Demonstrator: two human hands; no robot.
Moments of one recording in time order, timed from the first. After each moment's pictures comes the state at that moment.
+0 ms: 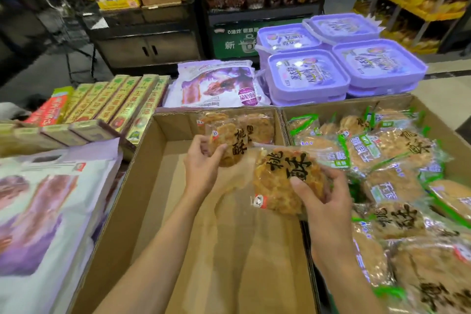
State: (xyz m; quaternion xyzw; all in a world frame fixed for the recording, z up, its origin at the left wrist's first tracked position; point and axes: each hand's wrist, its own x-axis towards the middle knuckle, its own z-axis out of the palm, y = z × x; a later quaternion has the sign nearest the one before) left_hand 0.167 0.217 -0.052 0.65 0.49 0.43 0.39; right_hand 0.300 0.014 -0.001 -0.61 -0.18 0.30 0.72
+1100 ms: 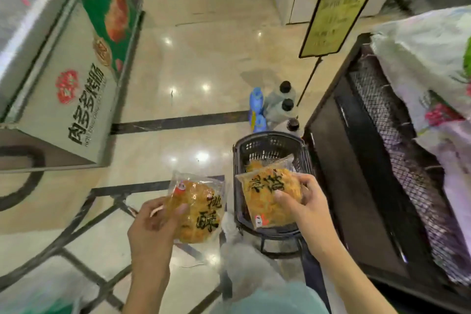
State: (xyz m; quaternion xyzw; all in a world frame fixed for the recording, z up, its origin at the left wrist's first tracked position) left_hand -0.513 -0.470 -0.096 -0.17 0.73 0.66 0.10; right_hand -0.419 -0.225 -0.128 -0.32 -0.63 0.70 0.09
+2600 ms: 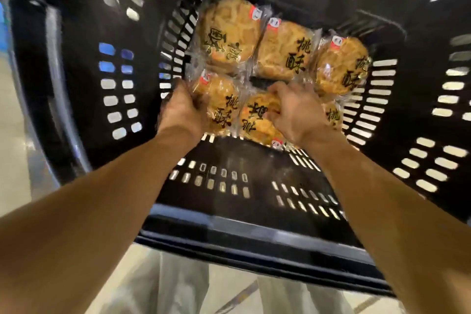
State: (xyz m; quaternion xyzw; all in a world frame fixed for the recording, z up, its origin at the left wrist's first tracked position) left_hand -0.808 -0.129 -0.777 0.46 0.75 -0.09 0.47; right_hand -0.608 -0.174 -0.811 -0.70 -0.56 0.41 -0.14
